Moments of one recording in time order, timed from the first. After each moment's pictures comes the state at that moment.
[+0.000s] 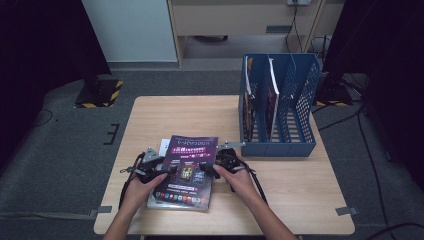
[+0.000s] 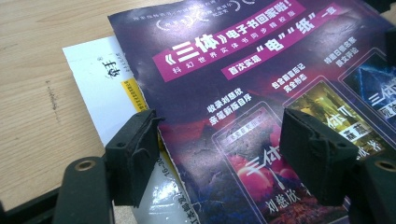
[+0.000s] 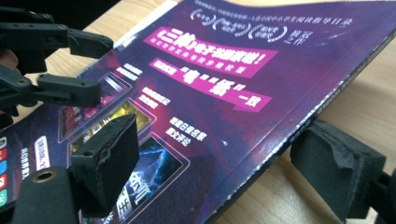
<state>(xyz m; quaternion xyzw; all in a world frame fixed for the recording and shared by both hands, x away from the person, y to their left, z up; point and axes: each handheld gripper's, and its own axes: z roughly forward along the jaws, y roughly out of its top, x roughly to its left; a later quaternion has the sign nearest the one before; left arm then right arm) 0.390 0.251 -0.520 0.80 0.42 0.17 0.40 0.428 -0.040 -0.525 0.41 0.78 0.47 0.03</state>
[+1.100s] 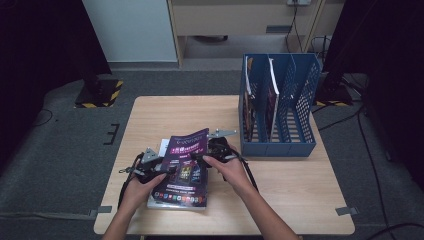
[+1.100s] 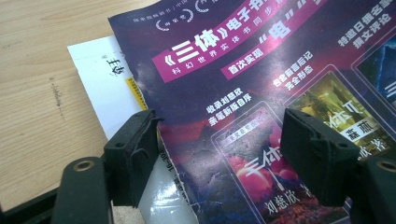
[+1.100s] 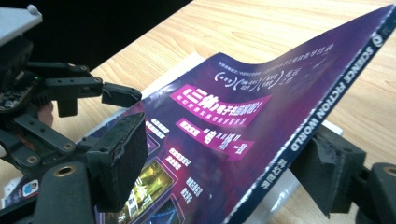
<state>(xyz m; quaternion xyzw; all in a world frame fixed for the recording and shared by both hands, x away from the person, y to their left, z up) 0.389 0.253 -0.521 0.80 0.42 0.17 0.40 0.442 -0.013 -0.482 0.37 0.79 0.49 0.05</state>
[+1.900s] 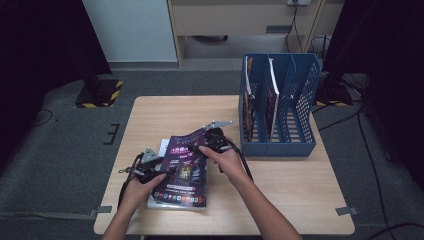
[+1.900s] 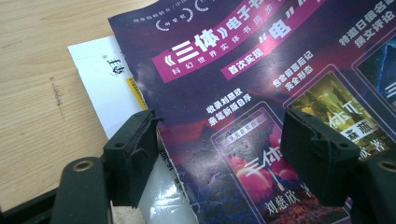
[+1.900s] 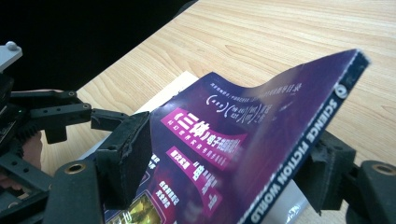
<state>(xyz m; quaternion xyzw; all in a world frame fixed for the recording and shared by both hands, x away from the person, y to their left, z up) 0.389 0.254 -0.521 0.80 0.42 0.17 0.40 0.468 0.000 -0.472 0.38 0.79 0.48 0.04</state>
